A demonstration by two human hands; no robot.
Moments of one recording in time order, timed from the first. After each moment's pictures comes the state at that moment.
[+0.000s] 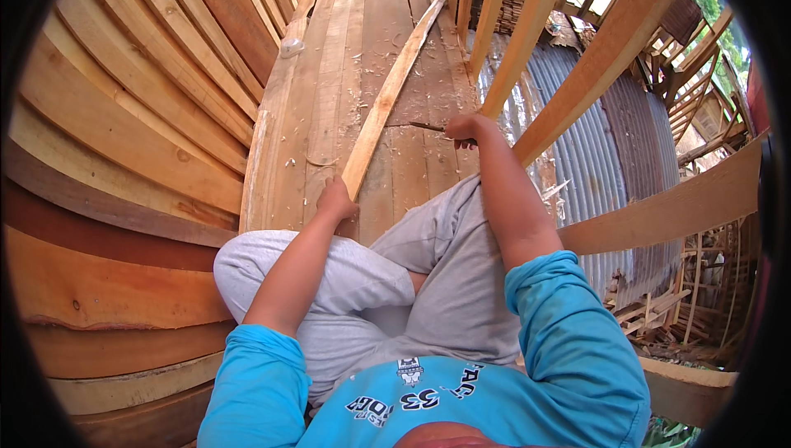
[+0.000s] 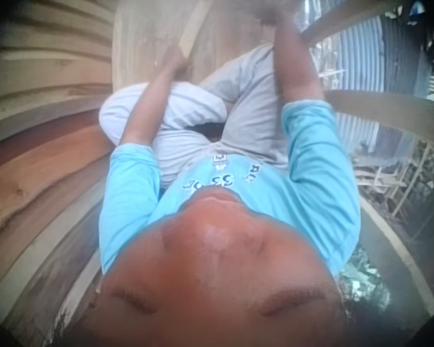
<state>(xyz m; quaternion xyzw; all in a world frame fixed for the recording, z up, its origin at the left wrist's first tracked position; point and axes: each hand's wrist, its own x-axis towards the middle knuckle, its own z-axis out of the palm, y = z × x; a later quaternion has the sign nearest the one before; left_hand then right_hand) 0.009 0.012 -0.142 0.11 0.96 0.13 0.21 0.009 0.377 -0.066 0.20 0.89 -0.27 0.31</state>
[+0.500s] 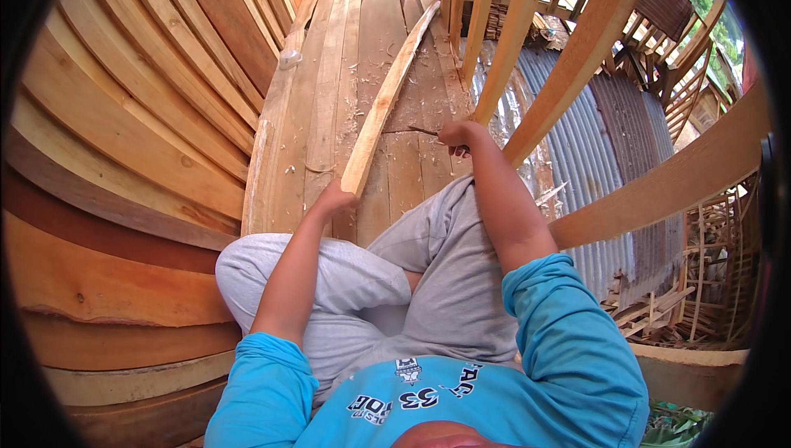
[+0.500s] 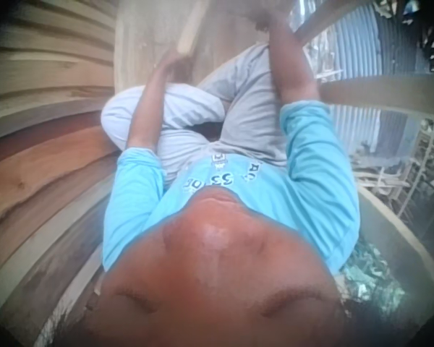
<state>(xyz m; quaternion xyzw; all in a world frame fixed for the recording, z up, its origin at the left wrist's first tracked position) -0.002 0.005 -0.129 0.10 0.83 0.46 0.31 0.019 0.372 -0.070 0.22 0.87 -0.33 0.29</state>
